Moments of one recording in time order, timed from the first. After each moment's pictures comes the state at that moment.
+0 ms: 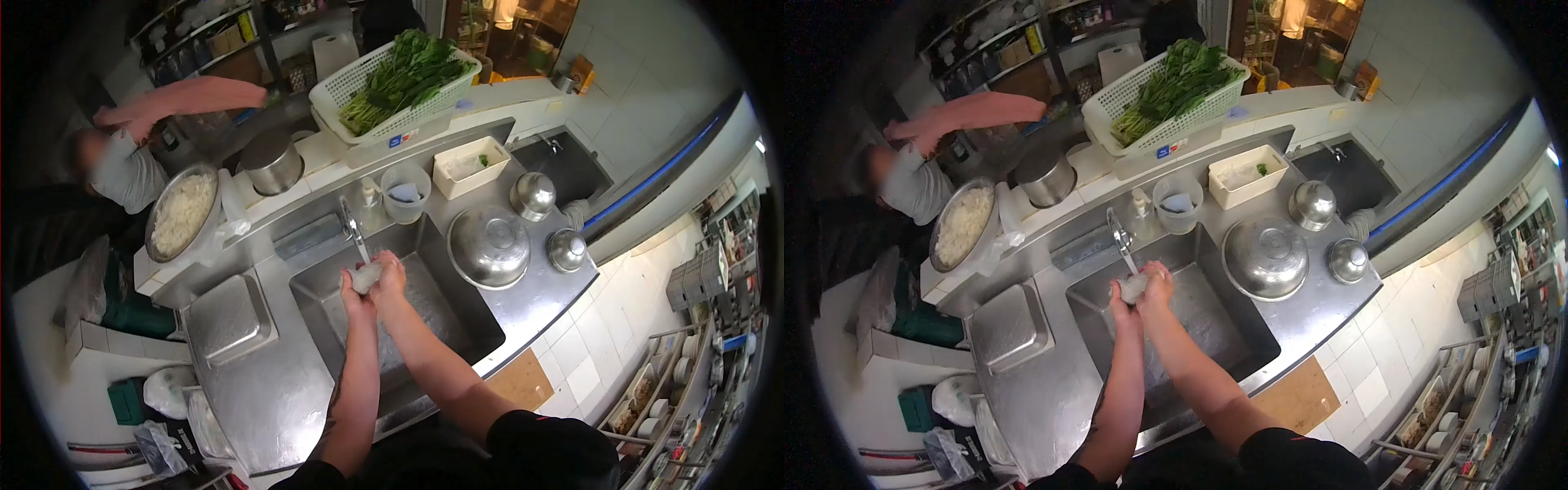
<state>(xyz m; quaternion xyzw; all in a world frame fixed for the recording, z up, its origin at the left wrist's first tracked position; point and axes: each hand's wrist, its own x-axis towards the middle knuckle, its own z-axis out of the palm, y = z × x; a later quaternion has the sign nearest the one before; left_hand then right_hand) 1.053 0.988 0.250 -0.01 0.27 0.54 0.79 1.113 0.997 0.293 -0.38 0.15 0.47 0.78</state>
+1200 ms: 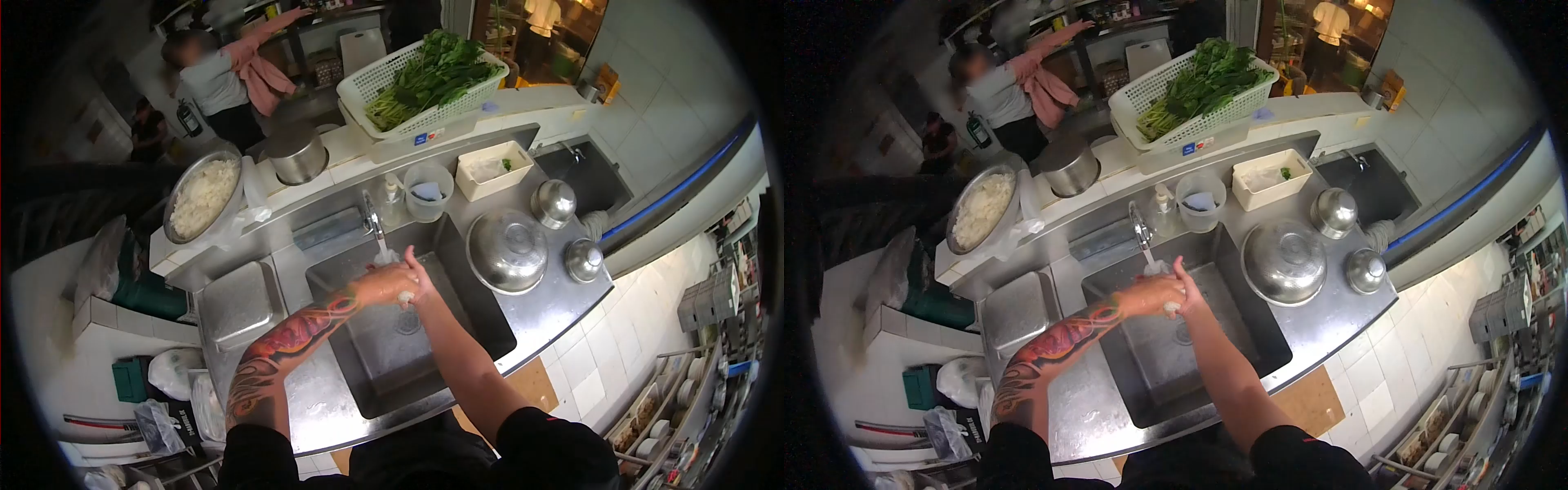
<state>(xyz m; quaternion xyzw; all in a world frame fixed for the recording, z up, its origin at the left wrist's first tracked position) 1.044 1.023 0.328 0.96 0.01 0.10 0.24 1.168 0.973 0.260 -0.20 0.00 0.84 0.51</state>
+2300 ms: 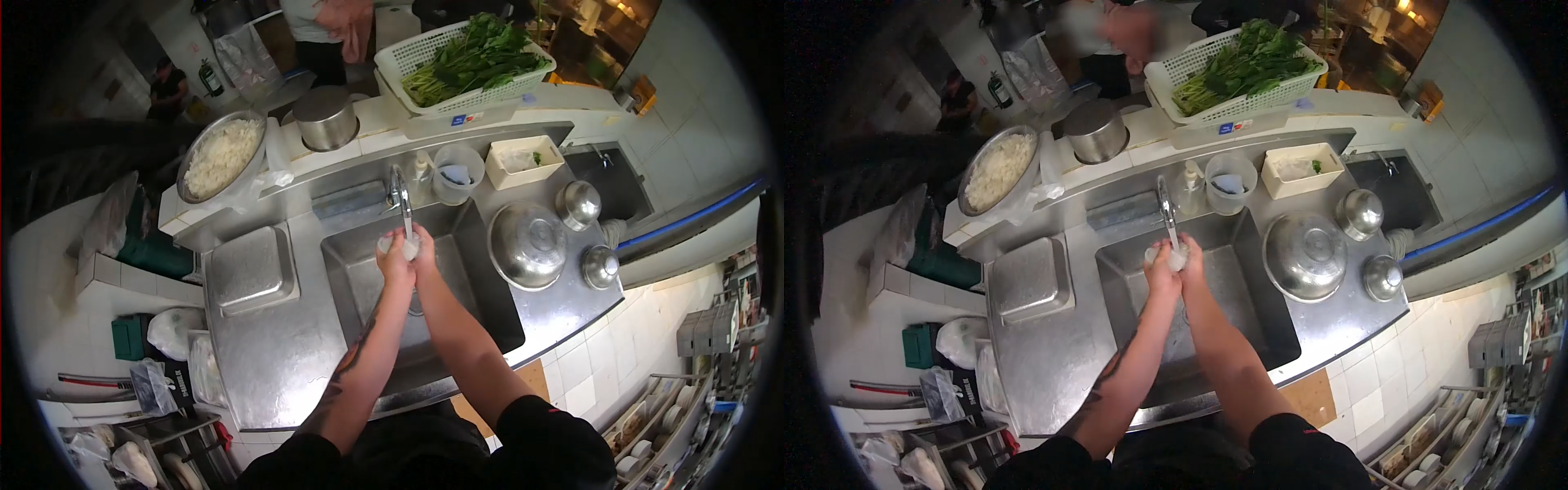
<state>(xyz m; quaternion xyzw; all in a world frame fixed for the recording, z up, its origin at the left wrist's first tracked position) 1.077 1.000 0.261 0.07 0.36 0.68 0.64 1.135 1.026 0.223 -0.28 0.04 0.69 0.67</state>
